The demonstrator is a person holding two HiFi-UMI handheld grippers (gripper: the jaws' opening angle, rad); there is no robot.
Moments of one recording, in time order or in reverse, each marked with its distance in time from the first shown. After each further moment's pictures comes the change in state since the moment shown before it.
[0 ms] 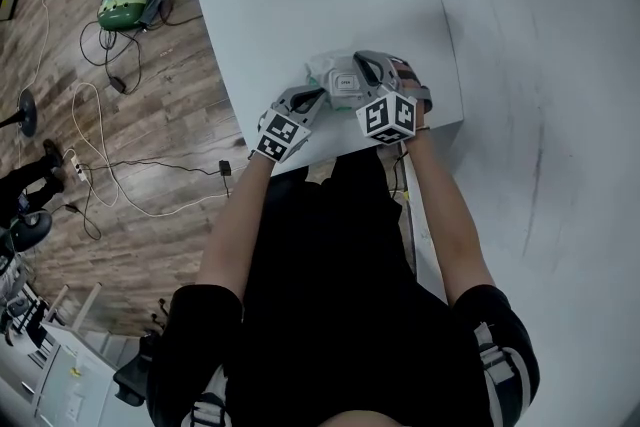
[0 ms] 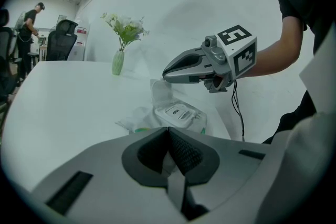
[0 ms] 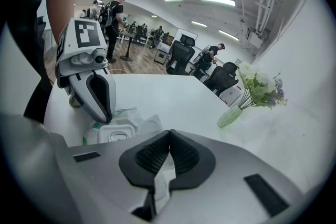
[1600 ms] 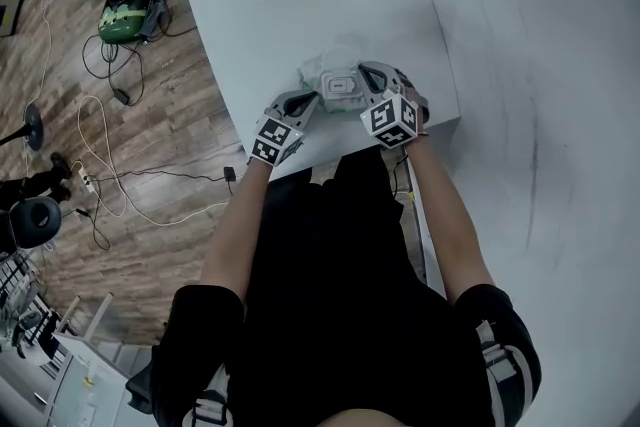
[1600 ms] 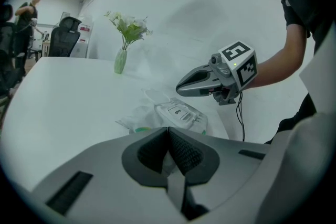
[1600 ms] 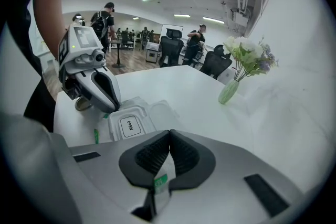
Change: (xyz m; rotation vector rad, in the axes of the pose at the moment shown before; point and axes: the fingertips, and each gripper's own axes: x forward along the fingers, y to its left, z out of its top) left arm -0.004 -0.001 0.003 -0.036 -0.003 0.000; right arm -0.013 0.011 -0.041 0.222 0.049 0.043
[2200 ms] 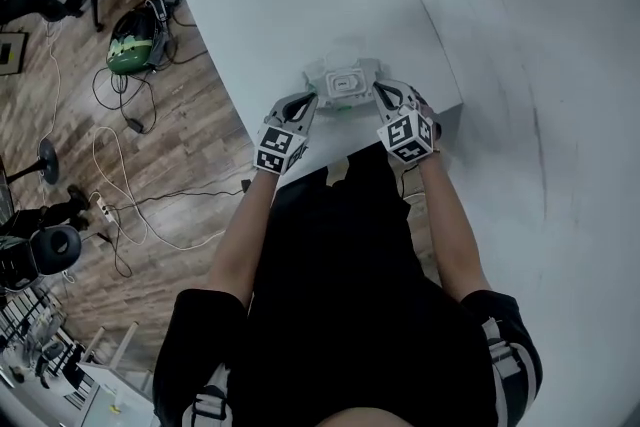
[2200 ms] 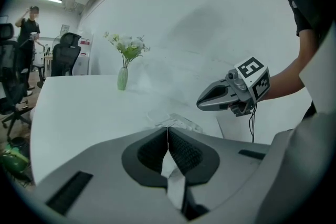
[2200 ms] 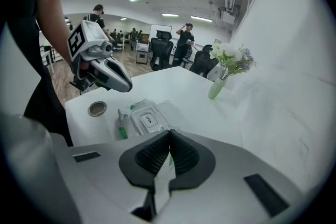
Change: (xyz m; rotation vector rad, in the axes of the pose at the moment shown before) left arm -0.060 -0.024 0.043 0.066 -0.056 0.048; right arm -0.085 0.032 -0.004 0.101 0.013 -0.085
